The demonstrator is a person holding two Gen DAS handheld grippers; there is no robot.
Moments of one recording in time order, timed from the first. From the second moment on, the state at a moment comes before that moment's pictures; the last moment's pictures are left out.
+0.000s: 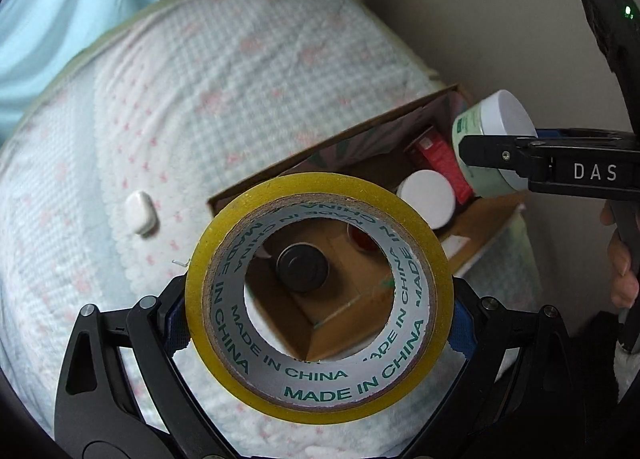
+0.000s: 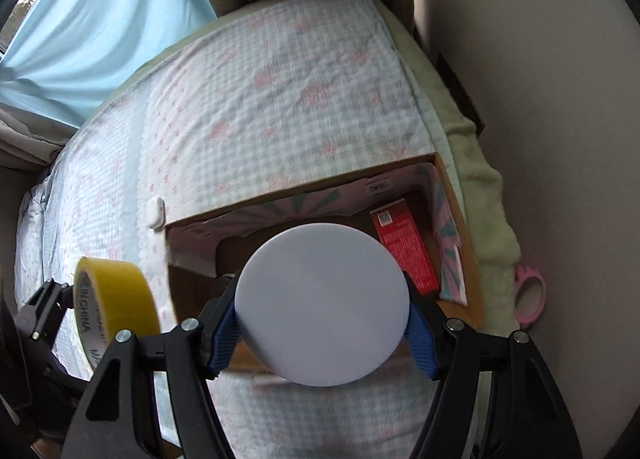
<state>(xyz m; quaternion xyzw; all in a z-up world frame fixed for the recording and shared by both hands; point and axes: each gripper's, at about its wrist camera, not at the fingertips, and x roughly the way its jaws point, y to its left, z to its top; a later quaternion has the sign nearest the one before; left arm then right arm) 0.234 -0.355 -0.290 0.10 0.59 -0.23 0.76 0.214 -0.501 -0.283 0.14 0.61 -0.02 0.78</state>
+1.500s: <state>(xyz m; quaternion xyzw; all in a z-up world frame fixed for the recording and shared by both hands) 0.202 -0.353 -0.298 0.12 0.61 -0.22 0.75 0.206 -0.520 -0.301 0.22 0.58 -0.01 0.78</state>
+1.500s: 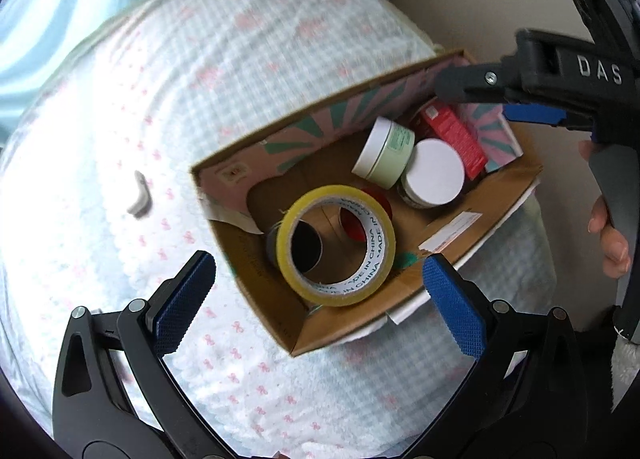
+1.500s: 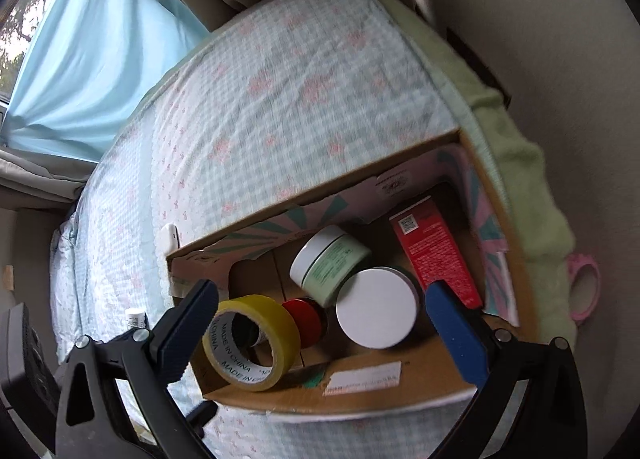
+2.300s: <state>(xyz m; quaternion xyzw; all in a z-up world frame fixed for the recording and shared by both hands) 0.138 -0.158 -0.157 0.04 0.51 -0.11 0.85 0.137 -0.400 -0.165 0.06 0.53 -0.01 0.85</state>
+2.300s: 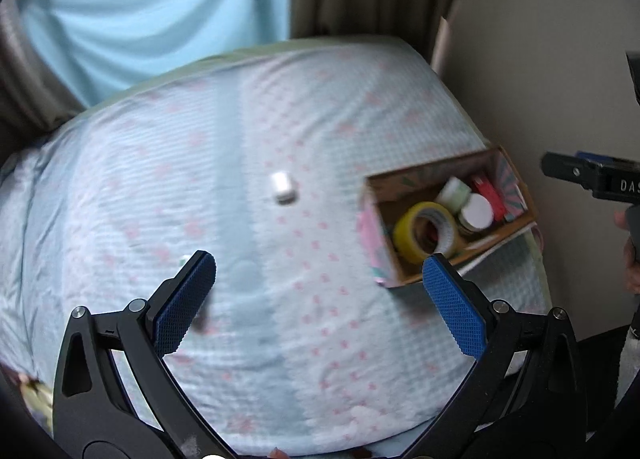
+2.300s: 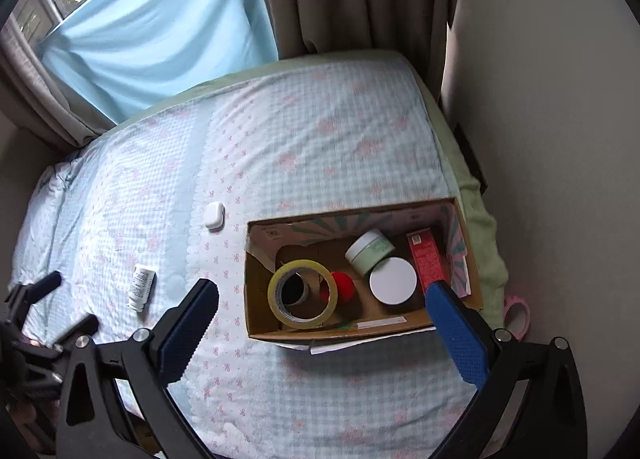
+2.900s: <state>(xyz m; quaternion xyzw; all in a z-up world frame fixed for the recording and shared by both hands) 0.139 0.030 -0.183 0.01 0.50 -0.04 0.86 0.165 -0.235 -0.168 0.03 0.51 0.03 0.86</state>
